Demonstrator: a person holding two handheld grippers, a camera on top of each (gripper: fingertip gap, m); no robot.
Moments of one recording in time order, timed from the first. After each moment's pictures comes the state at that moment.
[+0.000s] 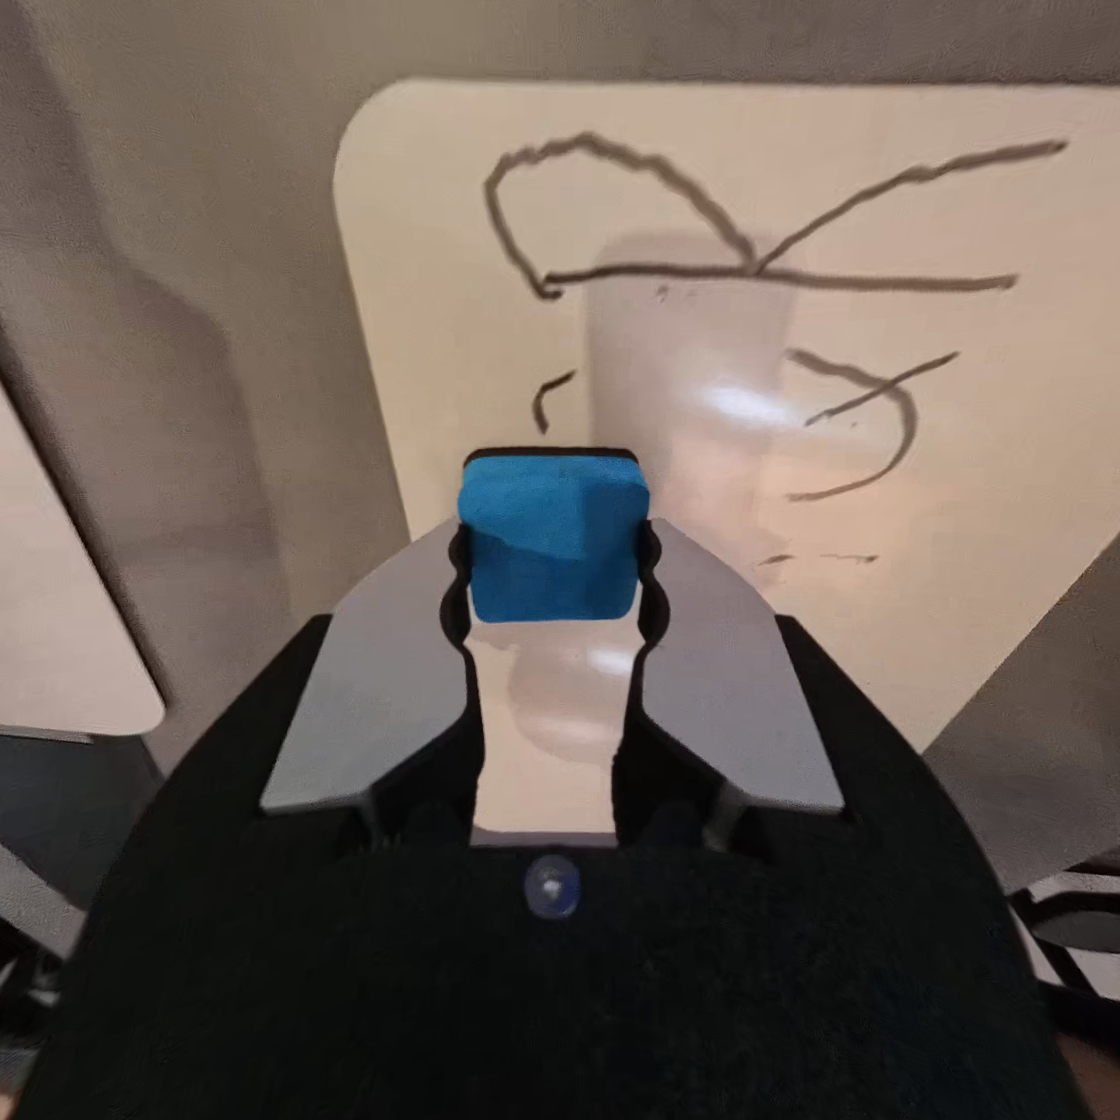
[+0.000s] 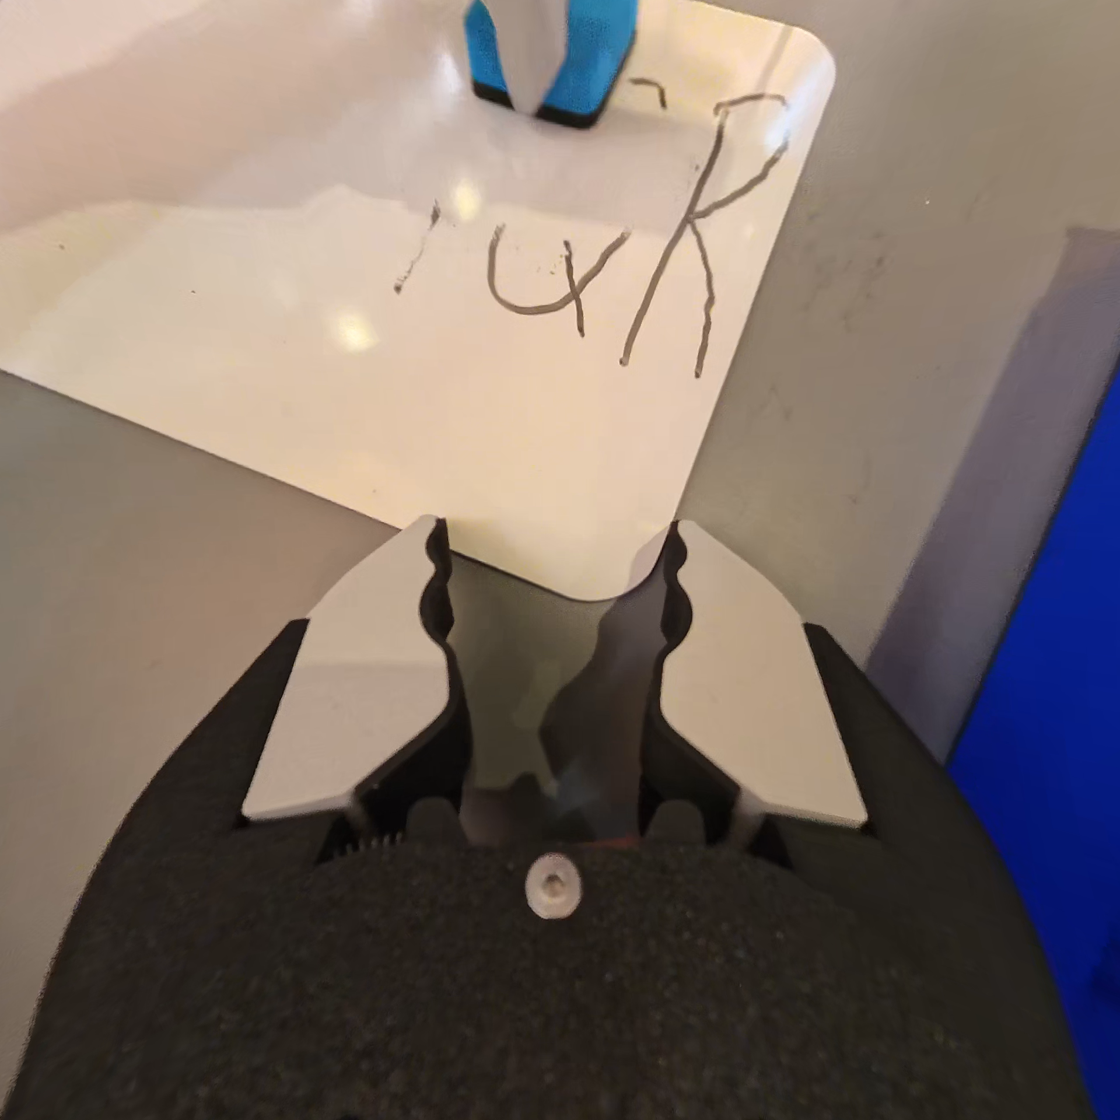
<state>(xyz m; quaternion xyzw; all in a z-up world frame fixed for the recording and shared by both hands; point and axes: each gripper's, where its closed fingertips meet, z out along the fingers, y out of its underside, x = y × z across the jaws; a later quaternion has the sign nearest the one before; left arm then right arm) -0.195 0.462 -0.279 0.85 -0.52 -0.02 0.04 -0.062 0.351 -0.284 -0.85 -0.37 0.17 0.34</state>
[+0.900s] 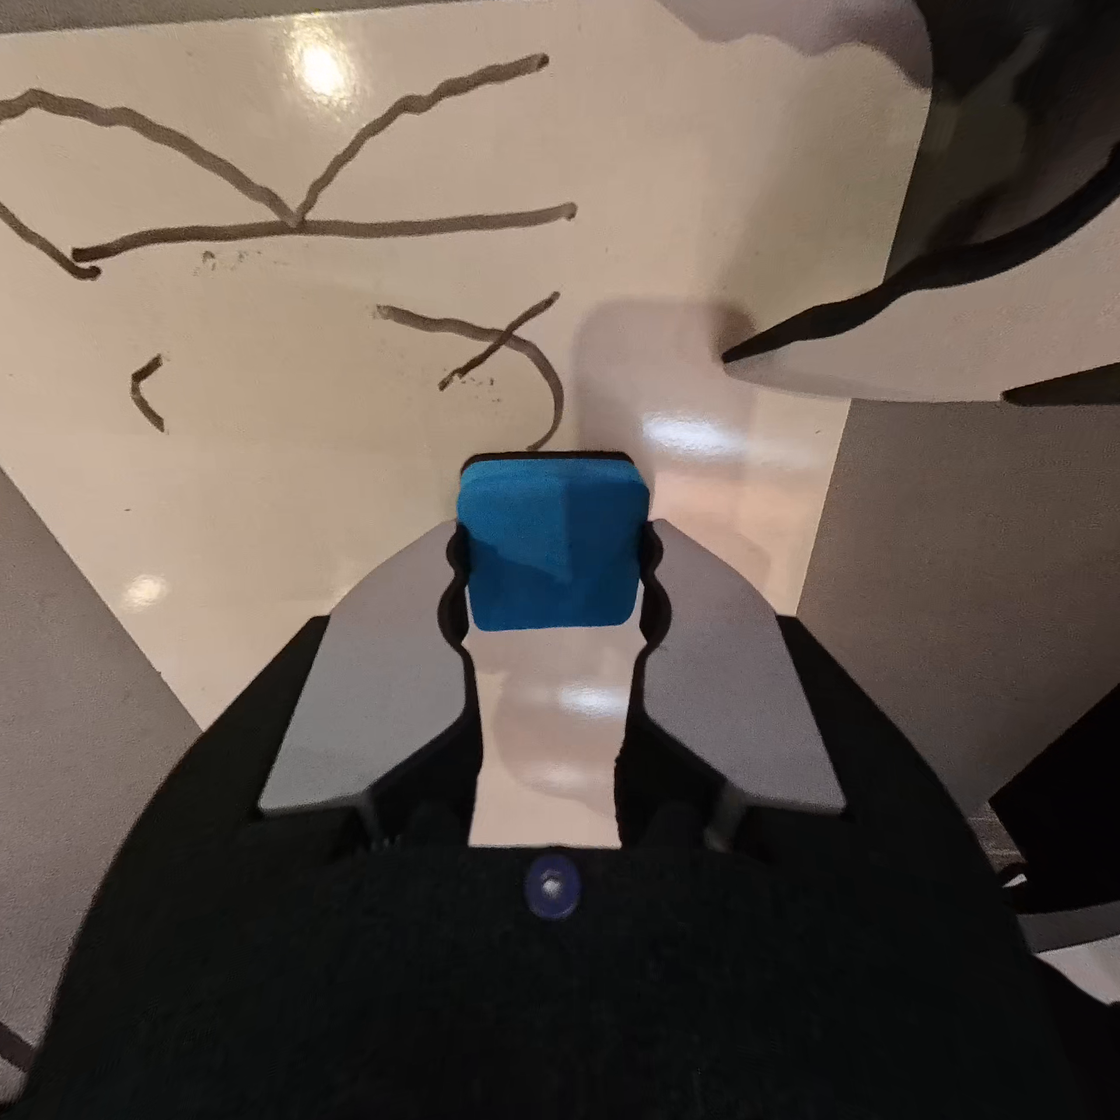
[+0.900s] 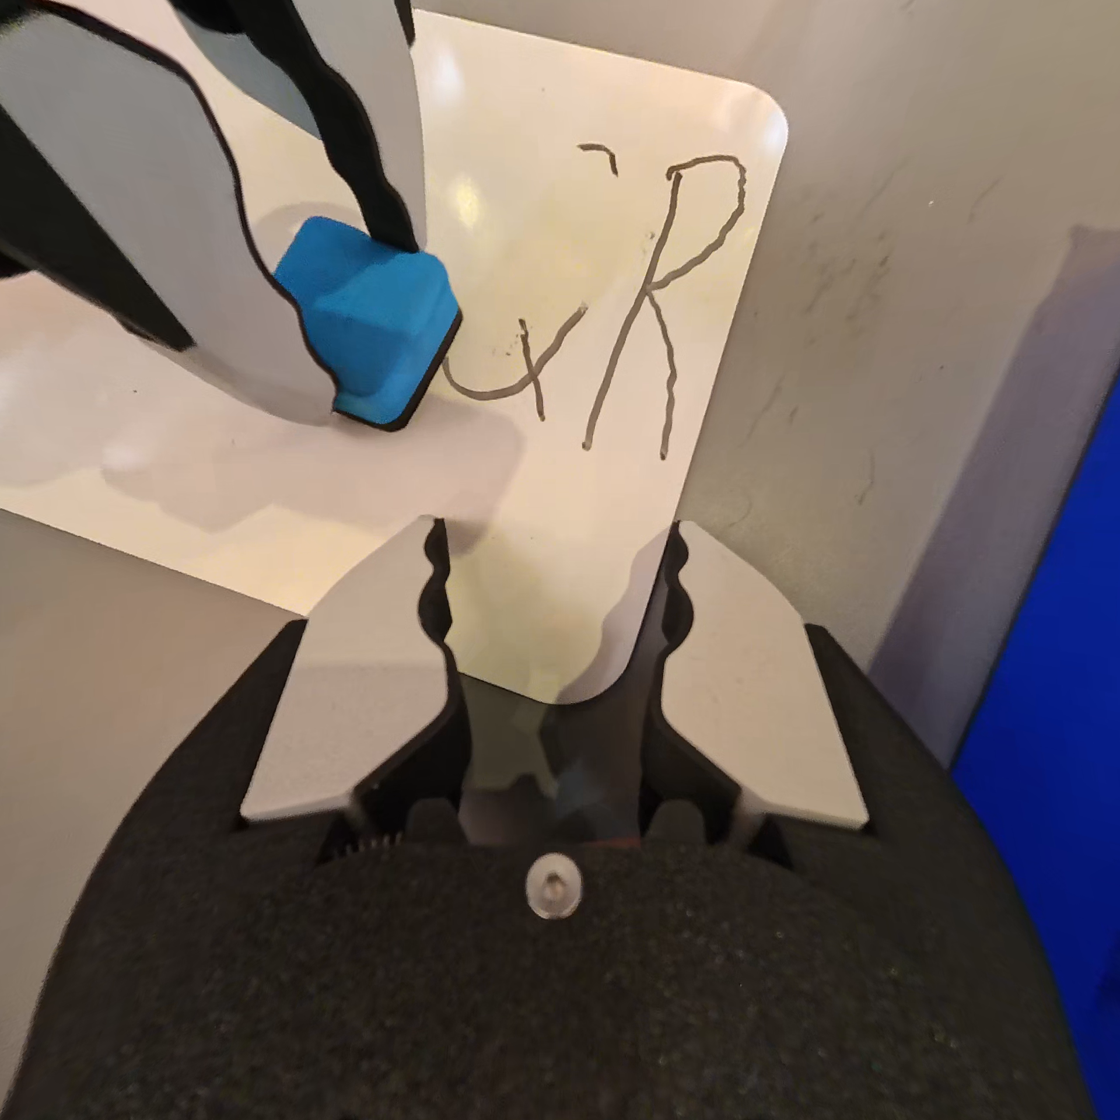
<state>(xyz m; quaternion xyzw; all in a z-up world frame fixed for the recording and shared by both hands) -0.154 0.340 -0.280 0.84 -0.54 0.04 0.02 -0.063 0.349 -0.284 -0.85 -0.37 0.17 0.34</state>
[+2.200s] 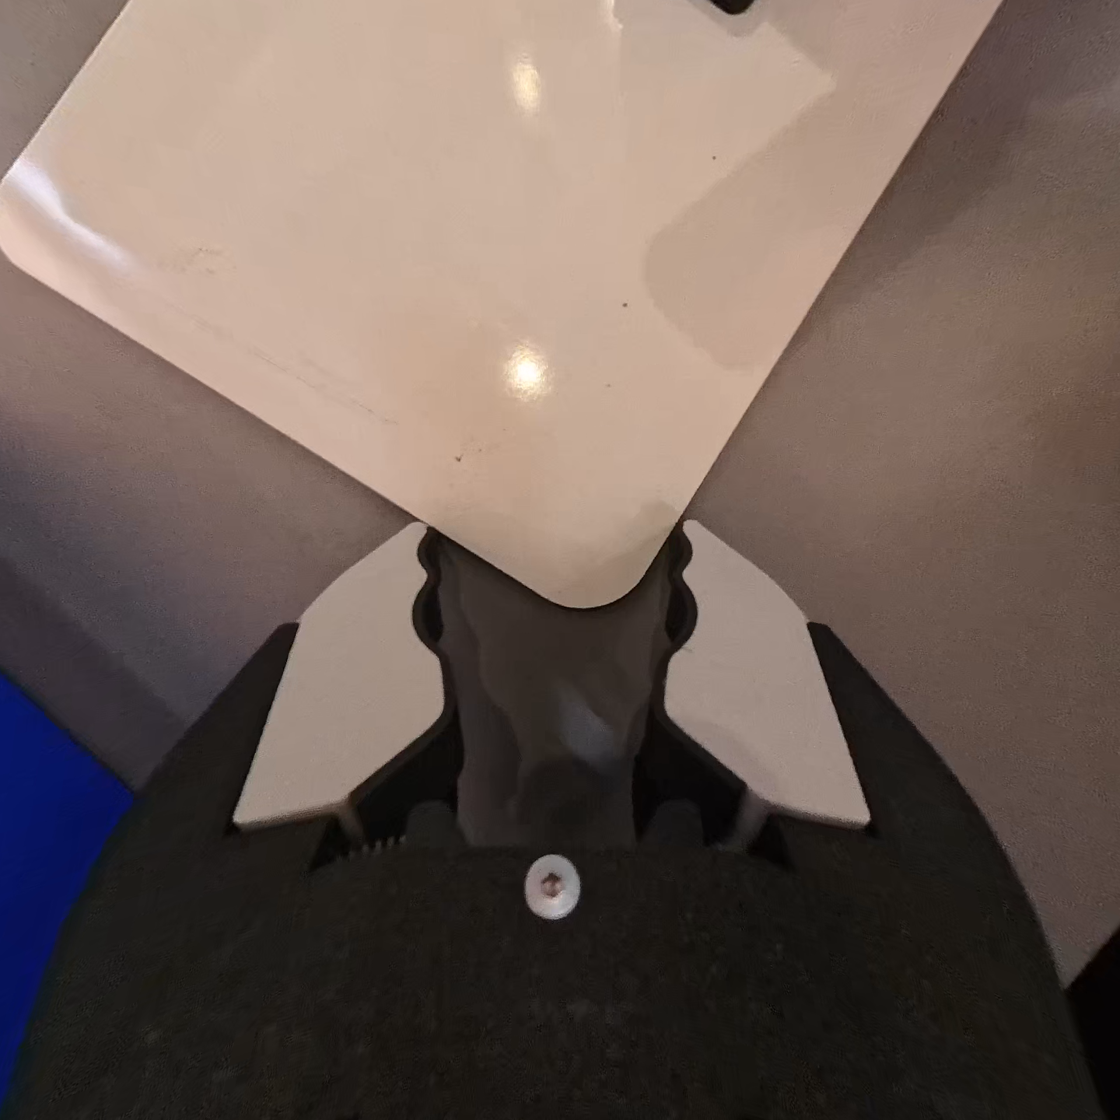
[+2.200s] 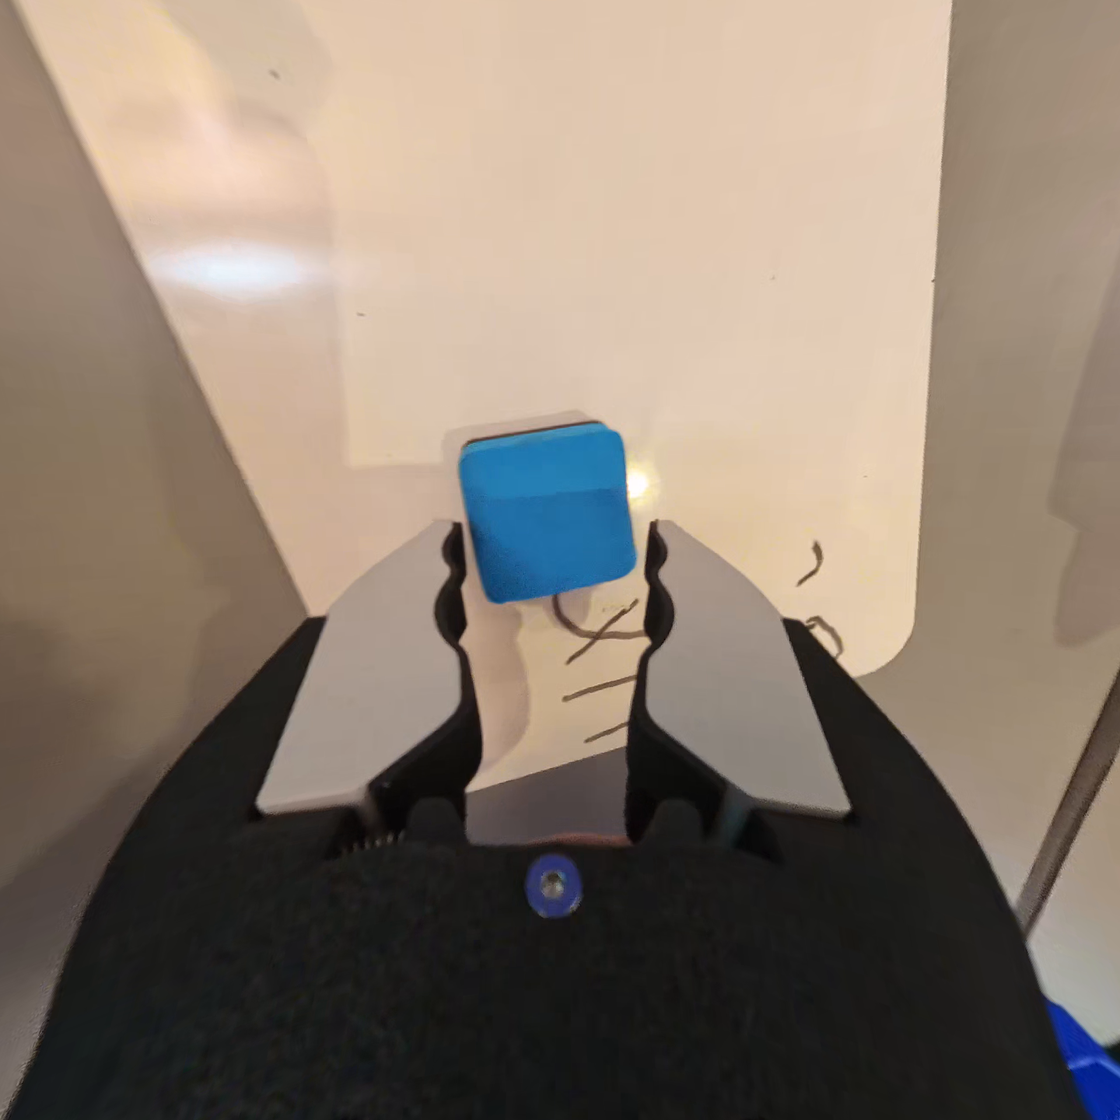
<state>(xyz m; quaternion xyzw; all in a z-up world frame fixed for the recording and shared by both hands) -0.291 0.222 -0.285 0.91 -0.27 0.08 -0.29 -0.143 0.356 -0.263 -0.62 -0.77 0.05 0.13</state>
